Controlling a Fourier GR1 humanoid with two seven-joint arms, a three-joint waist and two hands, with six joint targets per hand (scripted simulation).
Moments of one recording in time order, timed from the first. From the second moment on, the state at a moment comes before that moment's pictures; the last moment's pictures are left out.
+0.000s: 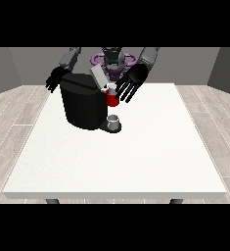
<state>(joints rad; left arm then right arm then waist) -1.17 0.47 0.06 -0.61 -0.74 -0.19 -0.19 -0.33 -0.04 -0.07 -1.37 -0.04 -0.18 -0.07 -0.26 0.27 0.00</state>
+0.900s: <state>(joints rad) -1.07 0.37 0.10 -0.65 -0.70 -0.22 -0.15 -0.23 -0.05 -0.10 -1.32 -0.07 -0.16 -0.09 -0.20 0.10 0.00</state>
